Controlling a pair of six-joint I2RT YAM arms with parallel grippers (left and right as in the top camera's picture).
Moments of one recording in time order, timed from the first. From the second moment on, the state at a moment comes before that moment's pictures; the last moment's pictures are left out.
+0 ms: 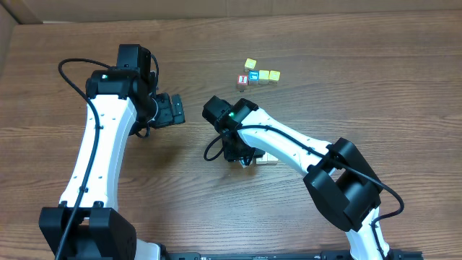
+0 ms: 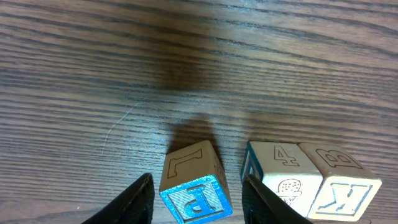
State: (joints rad) left arm -0.03 1.64 1.48 -1.23 0.02 -0.27; right arm 0.82 2.13 1.64 -1.09 0.05 0.70
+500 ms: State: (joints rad) left arm -0.03 1.64 1.48 -1.23 0.02 -0.27; right arm 0.82 2.13 1.71 -1.08 0.06 0.70
